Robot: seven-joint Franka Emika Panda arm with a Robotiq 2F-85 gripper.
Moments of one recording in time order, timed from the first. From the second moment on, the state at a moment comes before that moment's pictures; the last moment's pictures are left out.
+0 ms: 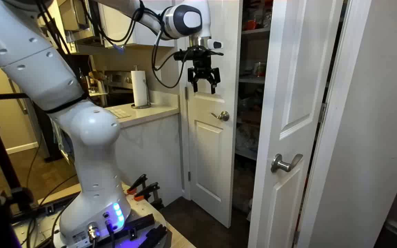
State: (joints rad) arm 0.01 -0.44 -0.12 -2.30 -0.03 1.97 -0.19
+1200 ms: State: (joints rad) arm 0.00 -0.45 -0.12 -2.31 -0.03 1.97 -0.18
